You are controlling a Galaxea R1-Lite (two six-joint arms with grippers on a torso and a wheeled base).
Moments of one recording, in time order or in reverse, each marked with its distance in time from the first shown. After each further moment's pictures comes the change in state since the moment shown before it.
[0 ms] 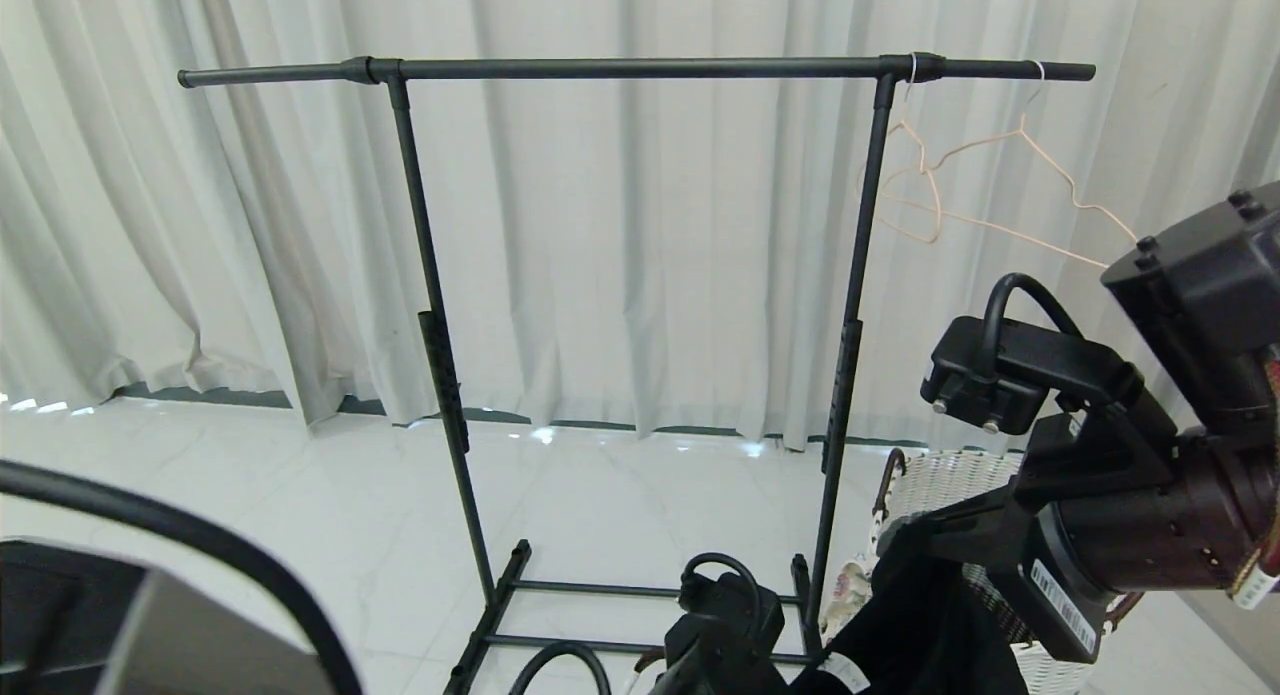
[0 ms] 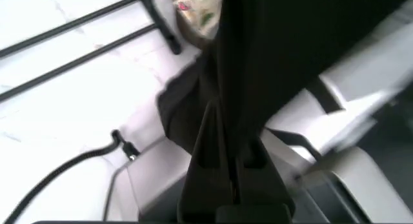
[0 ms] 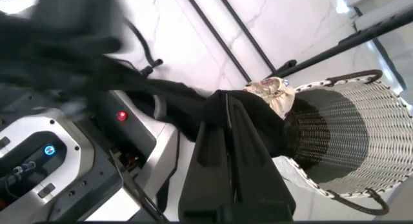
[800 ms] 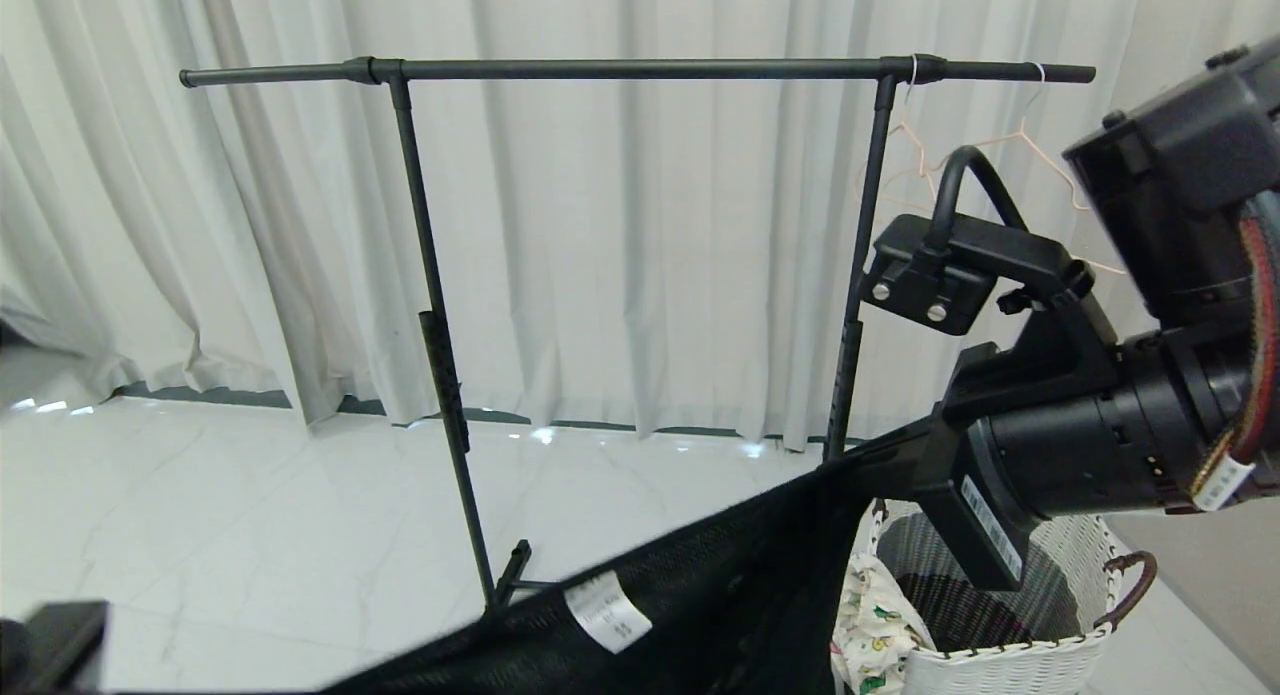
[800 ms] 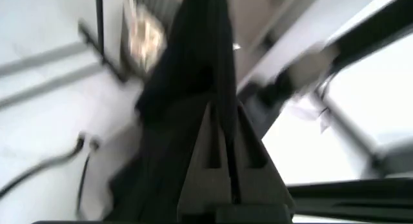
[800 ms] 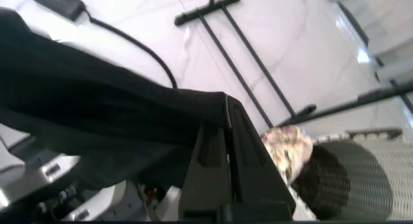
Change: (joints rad) left arm -0.027 -0.943 -0.339 0.973 -0.114 -0.096; right arm 0.056 0.095 -0.219 -0.003 0.093 0.018
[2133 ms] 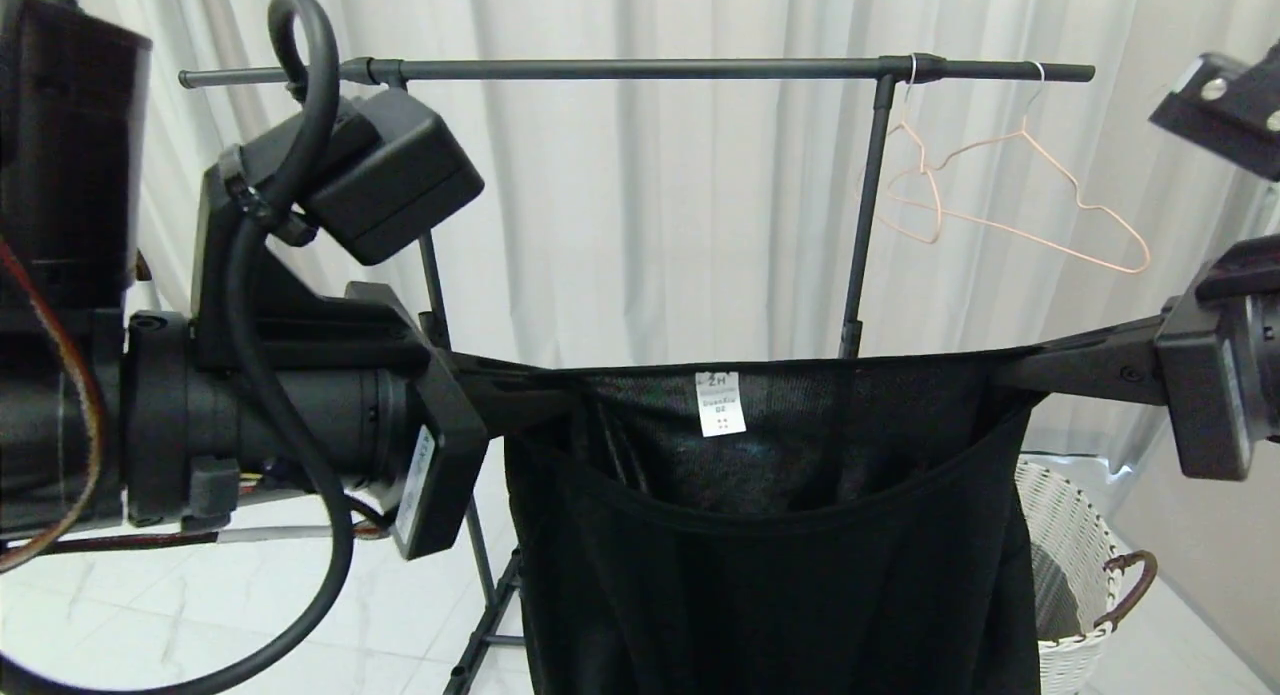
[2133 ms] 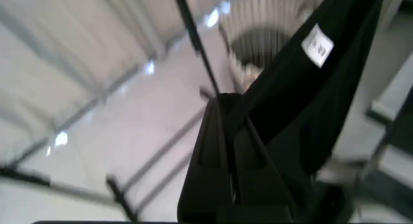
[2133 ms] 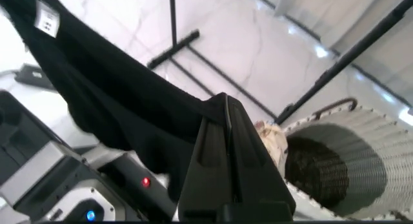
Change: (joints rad) left arm 0.391 0.316 -0.118 -0.240 -0.124 0.774; right arm -0.128 -0.218 0.027 0.004 -0.076 0.120
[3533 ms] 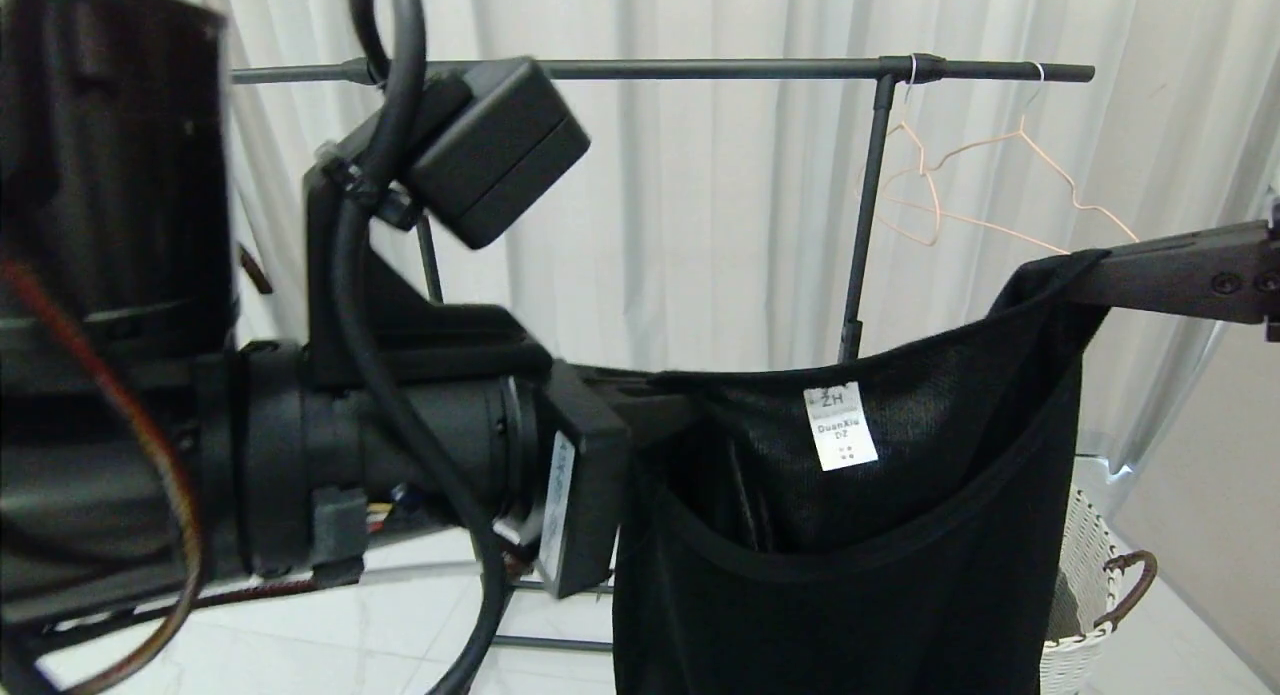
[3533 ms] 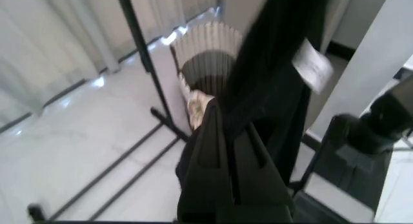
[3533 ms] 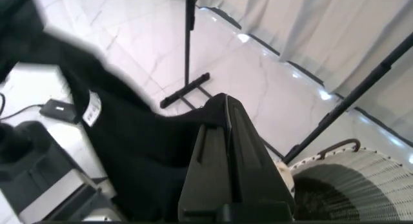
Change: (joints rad) left arm -0.182 0.047 0.053 -0.184 0.035 -0.227; right arm 0.061 -0.044 -0.038 -0.090 -0.008 0.002
